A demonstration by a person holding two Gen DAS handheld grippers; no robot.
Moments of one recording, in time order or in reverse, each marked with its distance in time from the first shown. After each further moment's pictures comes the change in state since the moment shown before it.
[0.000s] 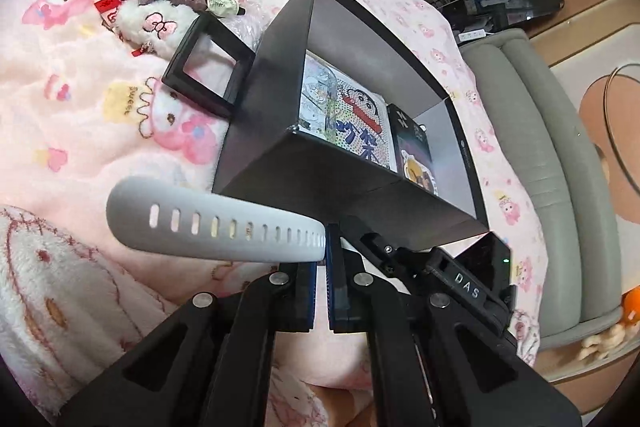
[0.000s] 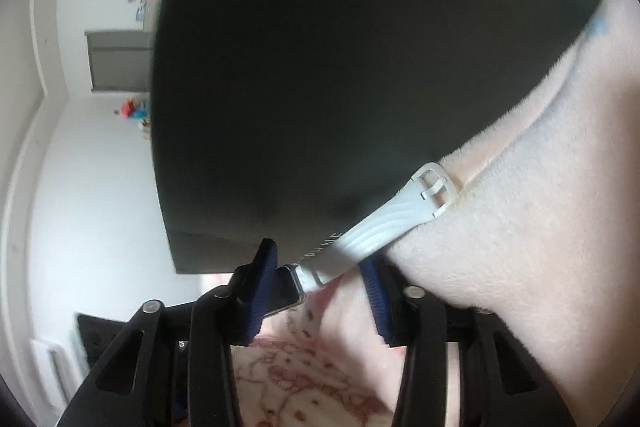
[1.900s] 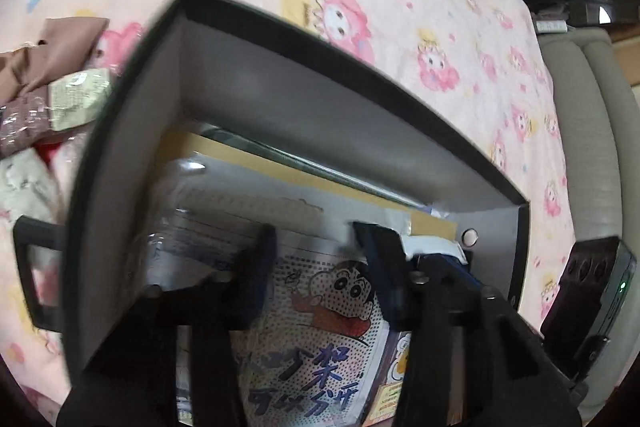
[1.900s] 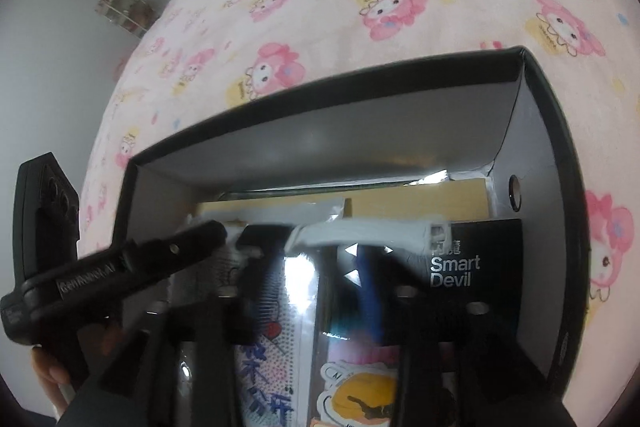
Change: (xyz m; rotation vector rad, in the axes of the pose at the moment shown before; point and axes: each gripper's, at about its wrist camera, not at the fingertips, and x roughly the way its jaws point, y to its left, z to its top) left arm 0.166 -0.062 0.165 -0.143 0.153 0.226; right arm 0.075 0.107 0.232 -0.499 0.170 -0.421
